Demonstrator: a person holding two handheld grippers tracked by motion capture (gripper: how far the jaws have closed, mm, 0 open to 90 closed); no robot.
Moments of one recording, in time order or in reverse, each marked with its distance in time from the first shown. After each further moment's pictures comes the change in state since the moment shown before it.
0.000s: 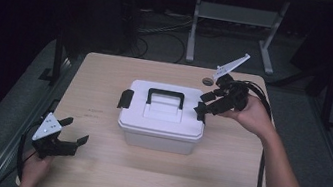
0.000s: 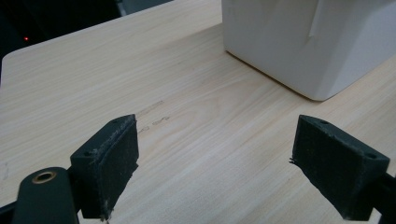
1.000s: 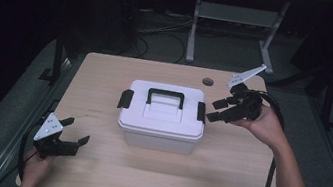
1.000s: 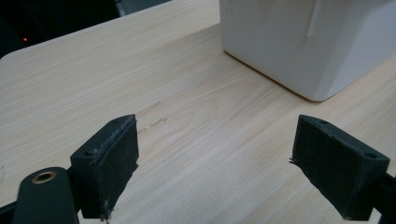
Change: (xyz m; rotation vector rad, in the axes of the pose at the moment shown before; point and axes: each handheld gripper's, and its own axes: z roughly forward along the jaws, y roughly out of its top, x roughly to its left) left arm -0.002 0.001 0.002 0.000 -0.002 0.004; right arm 0.001 -0.036 -0.016 -0.023 -0.031 0.068
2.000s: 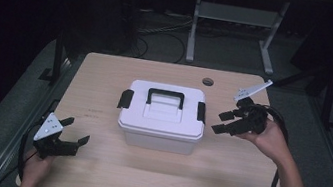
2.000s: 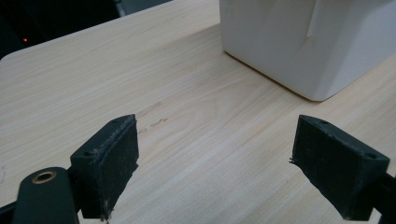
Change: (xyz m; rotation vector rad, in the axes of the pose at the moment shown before) left arm 0.000 0.000 0.000 0.000 0.000 0.004; right arm -0.001 -0.041 0.005 -0.003 -0.007 0.062
